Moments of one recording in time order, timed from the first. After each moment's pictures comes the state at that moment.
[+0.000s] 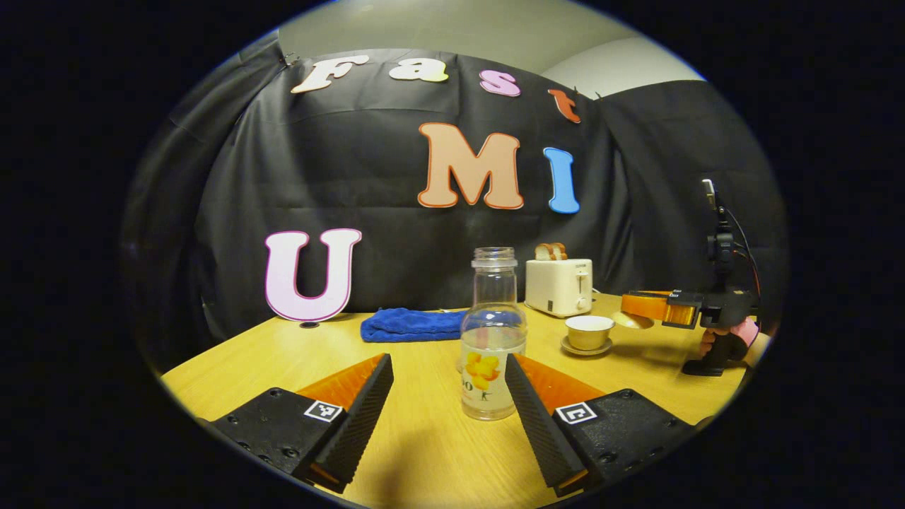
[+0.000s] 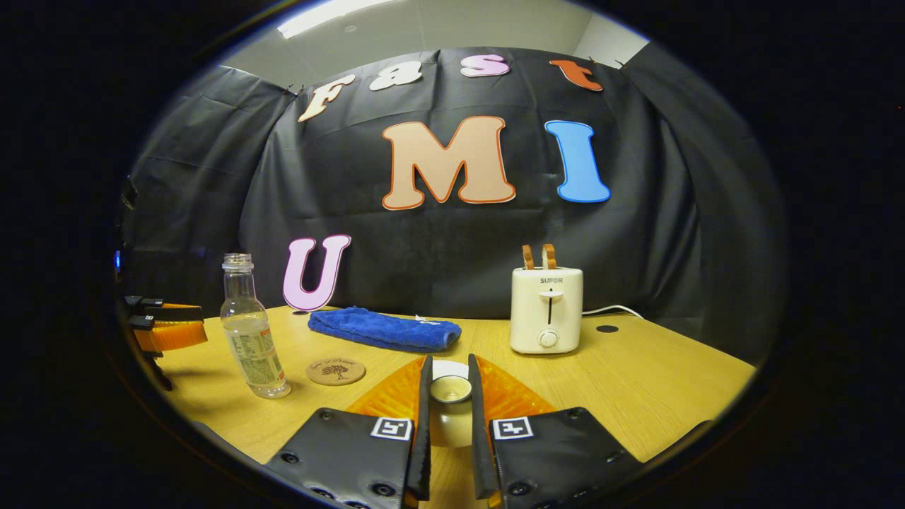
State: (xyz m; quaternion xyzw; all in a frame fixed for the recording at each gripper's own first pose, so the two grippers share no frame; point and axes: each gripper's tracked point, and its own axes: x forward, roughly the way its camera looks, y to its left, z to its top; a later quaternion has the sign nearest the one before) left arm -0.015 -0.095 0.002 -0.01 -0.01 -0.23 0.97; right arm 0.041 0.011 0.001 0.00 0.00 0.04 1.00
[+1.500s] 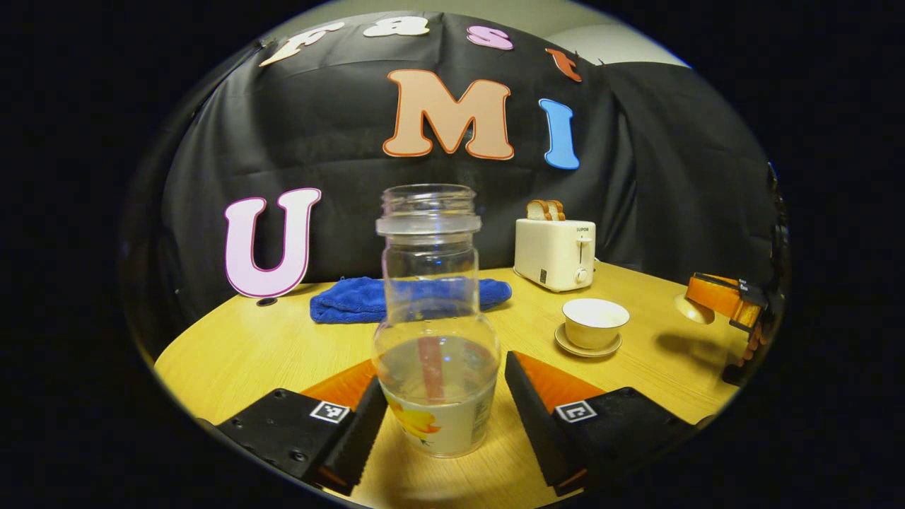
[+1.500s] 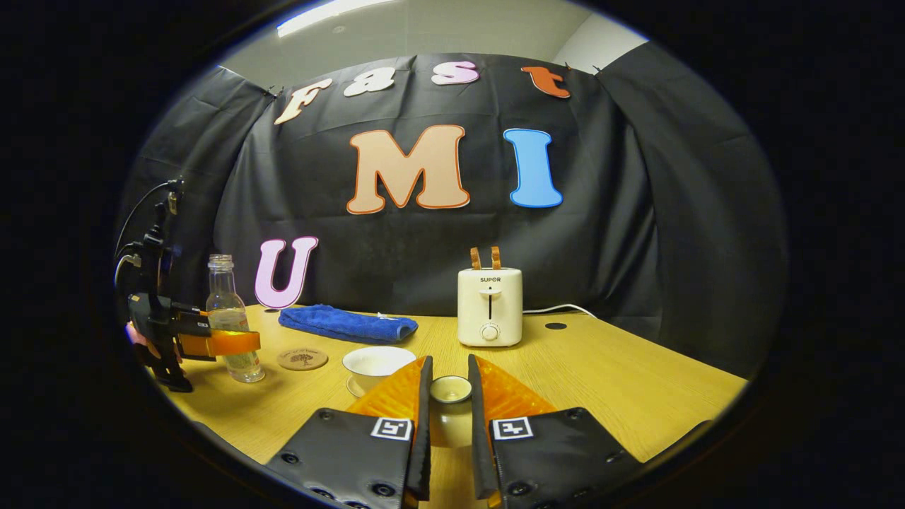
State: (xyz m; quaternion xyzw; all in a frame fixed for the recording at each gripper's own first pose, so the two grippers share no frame) left arm 0.048 -0.168 -0.029 0.01 0.09 -0.23 0.97; right arm 0.005 -0.048 0.003 0.00 0.00 -0.02 1.00
